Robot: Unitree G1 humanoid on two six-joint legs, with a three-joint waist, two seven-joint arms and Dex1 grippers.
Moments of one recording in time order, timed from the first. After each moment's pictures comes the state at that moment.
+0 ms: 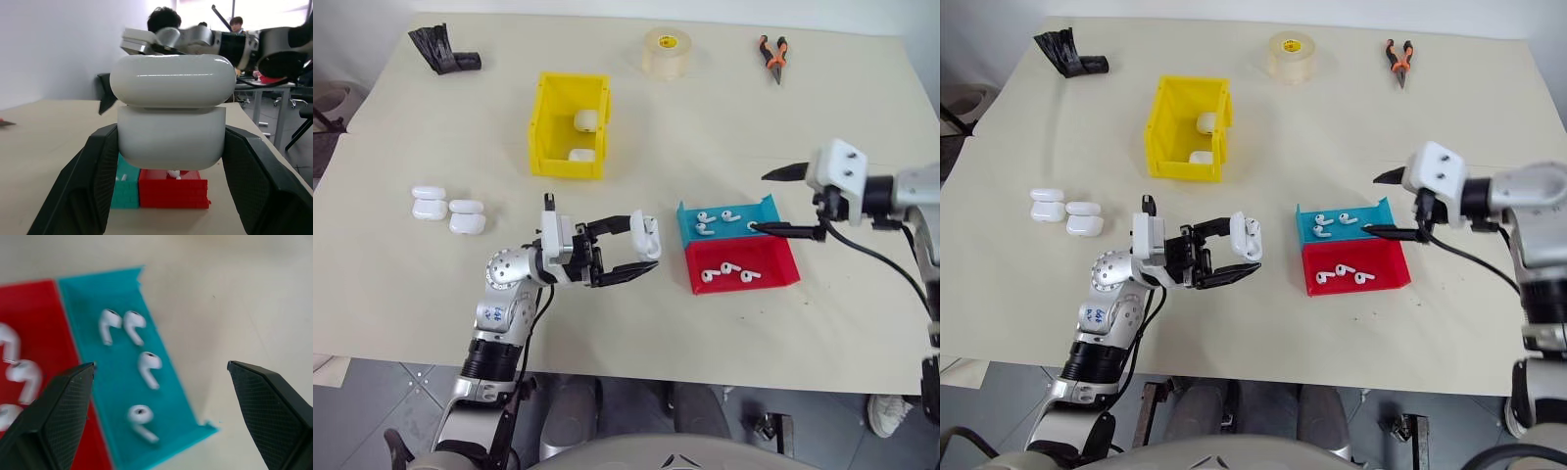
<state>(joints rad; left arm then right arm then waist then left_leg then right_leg) -0.33 0.24 -0.06 0.04 -0.47 -0.10 -1.14 -0.77 -0.89 0.13 0.37 0.13 0.14 1.31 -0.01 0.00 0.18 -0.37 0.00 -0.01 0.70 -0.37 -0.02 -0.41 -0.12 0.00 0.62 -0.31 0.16</state>
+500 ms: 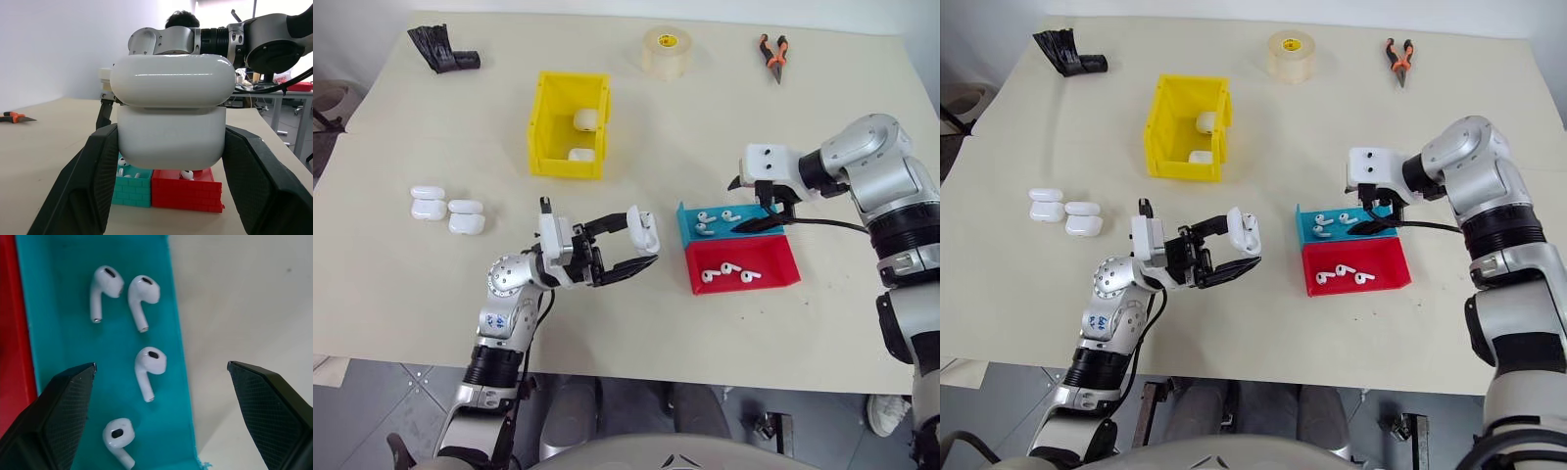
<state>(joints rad) -0.30 0.23 -0.06 0.04 -0.46 -0.13 -1.07 -1.07 -0.75 0.41 0.71 -0.17 0.01 1.45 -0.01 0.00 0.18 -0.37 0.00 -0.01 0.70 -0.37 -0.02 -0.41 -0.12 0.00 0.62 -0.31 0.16</state>
